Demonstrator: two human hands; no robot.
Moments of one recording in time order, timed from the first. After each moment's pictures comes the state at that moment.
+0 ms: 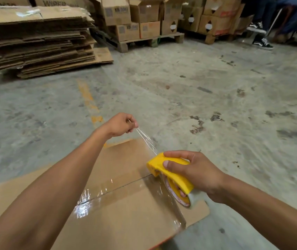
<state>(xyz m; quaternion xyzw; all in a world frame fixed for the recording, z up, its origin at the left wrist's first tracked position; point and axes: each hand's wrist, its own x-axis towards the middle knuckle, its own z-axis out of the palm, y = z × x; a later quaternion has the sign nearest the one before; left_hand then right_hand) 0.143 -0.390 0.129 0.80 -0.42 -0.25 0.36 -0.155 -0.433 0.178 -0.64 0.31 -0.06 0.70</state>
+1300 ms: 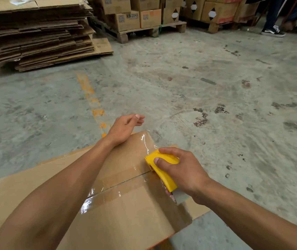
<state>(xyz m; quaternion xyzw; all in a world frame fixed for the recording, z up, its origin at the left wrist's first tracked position) 0.130 -0.381 0.077 0.74 -0.42 -0.22 0.48 -0.125 -0.404 0.147 -0.65 0.39 -0.09 0.65</state>
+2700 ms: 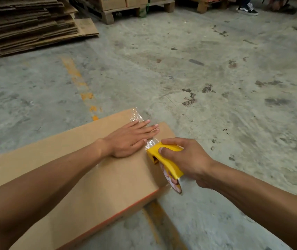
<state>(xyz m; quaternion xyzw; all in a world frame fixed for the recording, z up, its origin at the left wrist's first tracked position) 0.056 -0.335 0.054 0.64 -0.77 -0.07 0.03 -0.179 -0.392 0.144 -0.64 0.42 -0.08 0.64</state>
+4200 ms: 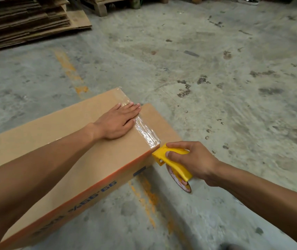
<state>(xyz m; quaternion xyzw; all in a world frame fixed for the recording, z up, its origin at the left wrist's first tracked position) 0.072 -0.338 0.064 0.73 -0.68 -0.05 0.02 -0.224 -0.398 0.113 -0.69 0.43 -0.05 0.58</state>
